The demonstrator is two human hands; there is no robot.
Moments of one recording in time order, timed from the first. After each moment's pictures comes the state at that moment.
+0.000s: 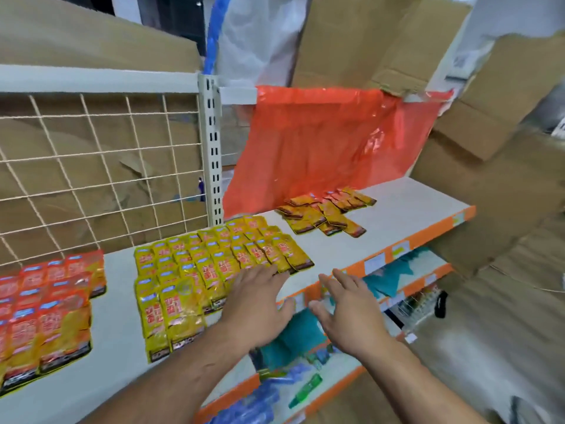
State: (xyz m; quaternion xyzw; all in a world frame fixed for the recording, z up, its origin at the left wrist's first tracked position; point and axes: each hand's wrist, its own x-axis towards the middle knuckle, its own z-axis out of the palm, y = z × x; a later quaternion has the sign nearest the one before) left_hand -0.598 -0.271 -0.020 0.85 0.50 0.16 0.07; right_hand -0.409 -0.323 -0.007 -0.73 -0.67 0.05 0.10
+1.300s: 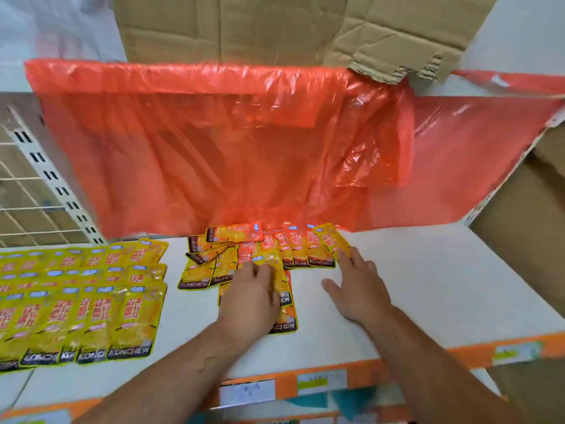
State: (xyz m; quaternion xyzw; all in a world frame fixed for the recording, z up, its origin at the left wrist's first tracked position) left_hand -0.272 -0.041 -0.054 0.66 0.73 0.18 0.07; right_hand -0.063 0.036 -0.048 -0.63 -0.77 0.10 0.04
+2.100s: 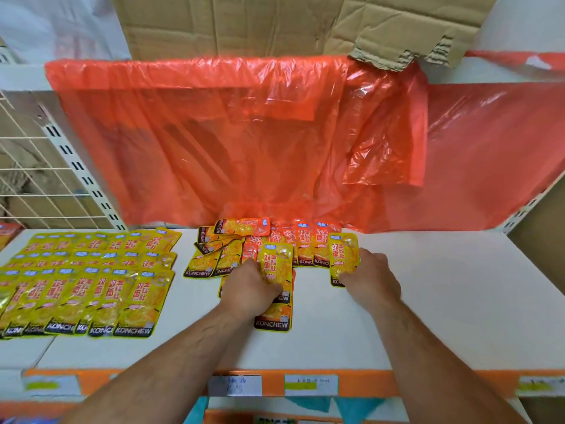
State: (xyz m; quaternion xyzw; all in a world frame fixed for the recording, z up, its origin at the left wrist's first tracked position) left_hand -0.257 -0.022 -0.038 0.45 0.84 0.22 0.20; right_hand -0.052 0.071 -0.048 -0.69 -0.67 0.24 0.11
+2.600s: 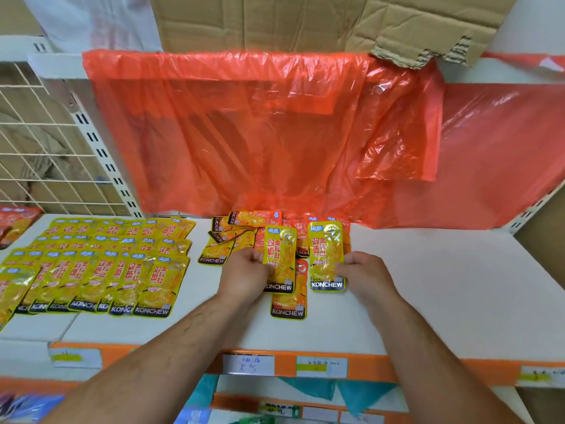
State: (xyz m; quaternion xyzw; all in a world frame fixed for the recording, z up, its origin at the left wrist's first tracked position) left_hand -0.275 -0.045 -0.027 0.34 0.77 0.44 0.31; right_hand -0.072 0.034 -0.033 -0.59 -0.57 0.50 0.29
